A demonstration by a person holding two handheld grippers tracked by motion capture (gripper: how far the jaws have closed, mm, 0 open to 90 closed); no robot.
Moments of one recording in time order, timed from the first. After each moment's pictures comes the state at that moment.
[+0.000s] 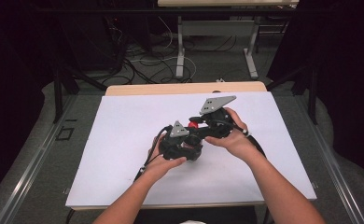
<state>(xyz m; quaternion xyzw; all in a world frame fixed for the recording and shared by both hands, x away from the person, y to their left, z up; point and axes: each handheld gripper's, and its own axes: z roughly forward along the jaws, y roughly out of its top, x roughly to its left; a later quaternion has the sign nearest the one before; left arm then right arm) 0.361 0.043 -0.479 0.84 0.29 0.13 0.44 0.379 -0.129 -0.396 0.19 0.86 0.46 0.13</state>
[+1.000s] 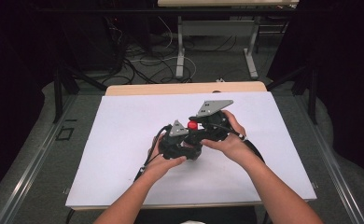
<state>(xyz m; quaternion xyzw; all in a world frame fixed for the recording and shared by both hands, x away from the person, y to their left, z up) 0.361 0.043 -0.478 0.84 0.29 0.13 0.45 0.369 -0.119 -0.399 0.22 0.85 0.46 0.17</state>
